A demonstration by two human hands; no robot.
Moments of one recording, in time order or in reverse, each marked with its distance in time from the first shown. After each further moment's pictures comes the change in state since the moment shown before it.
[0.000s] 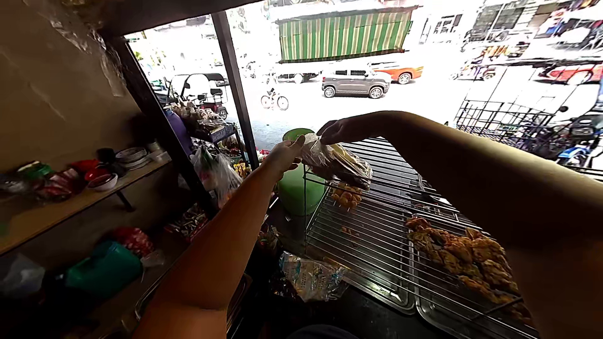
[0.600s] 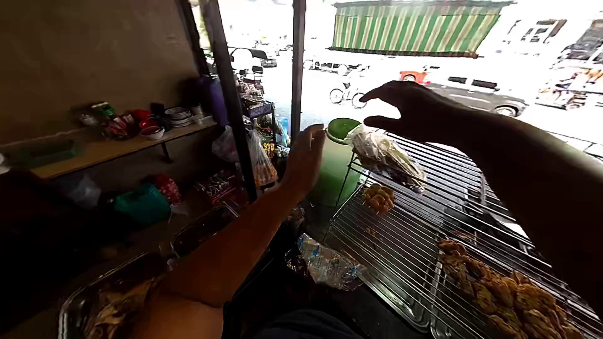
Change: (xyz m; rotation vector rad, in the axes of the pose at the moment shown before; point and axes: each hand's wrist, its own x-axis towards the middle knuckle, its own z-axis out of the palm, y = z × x) left_hand -0.091 -0.047 -0.033 0.186 0.406 0.551; right_hand -0.026 -0.064 0.007 -0.391 0.456 -0.363
